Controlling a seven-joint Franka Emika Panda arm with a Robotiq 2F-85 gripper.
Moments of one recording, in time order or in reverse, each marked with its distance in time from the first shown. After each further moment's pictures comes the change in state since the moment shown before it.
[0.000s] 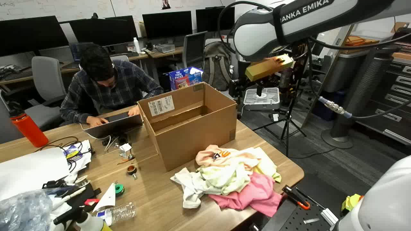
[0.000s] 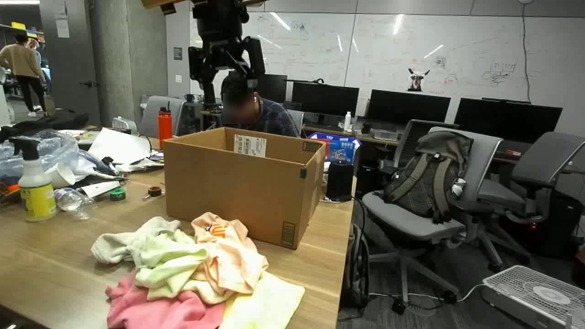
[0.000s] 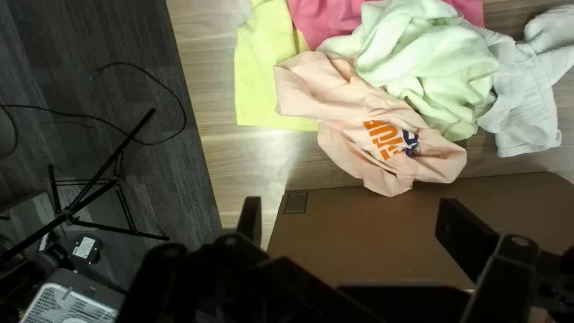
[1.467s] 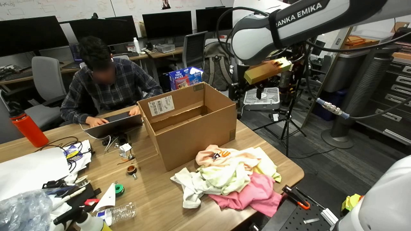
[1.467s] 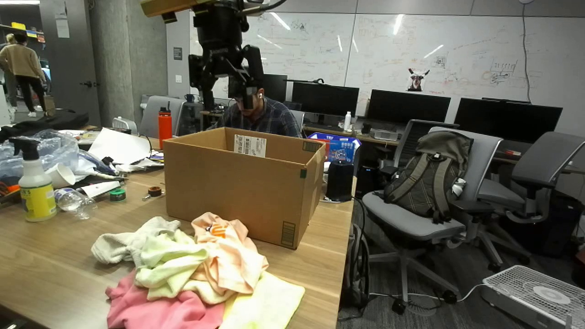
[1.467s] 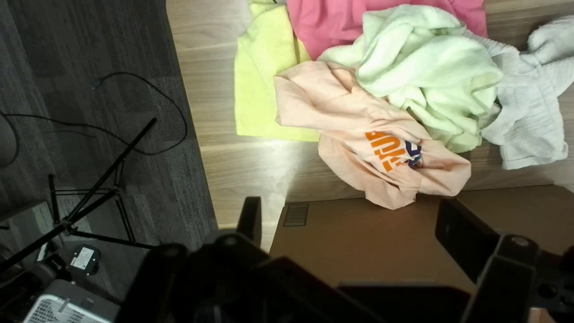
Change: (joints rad) arm 0.006 0.028 -0.004 -0.001 -0.003 -0.006 0.004
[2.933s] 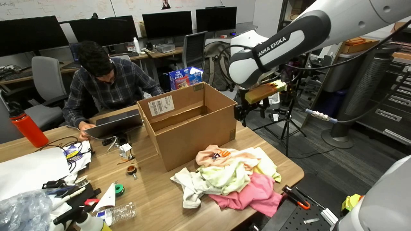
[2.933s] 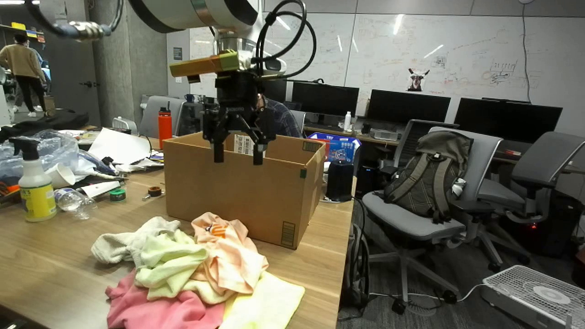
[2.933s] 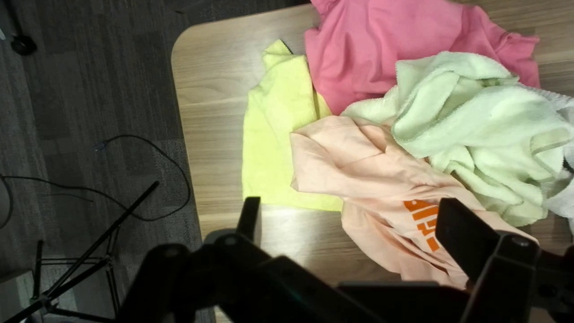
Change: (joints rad) arm 0.001 0.205 -0.071 -0.016 -0.010 0.034 -0.034
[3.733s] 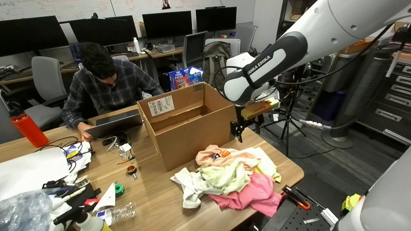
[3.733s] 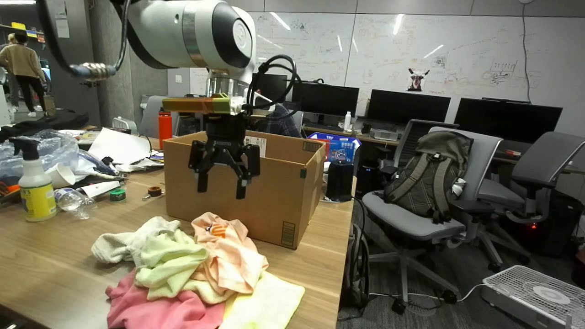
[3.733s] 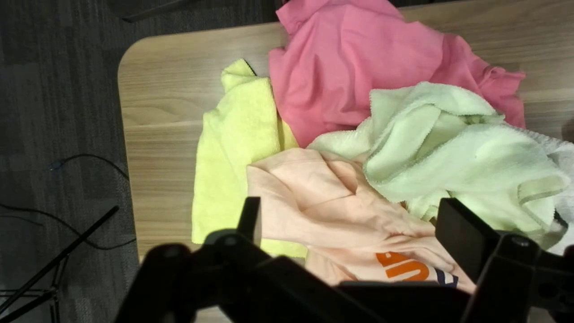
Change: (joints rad) arm 0.032 0.115 -0.004 -0.046 0.065 0.087 -0.047
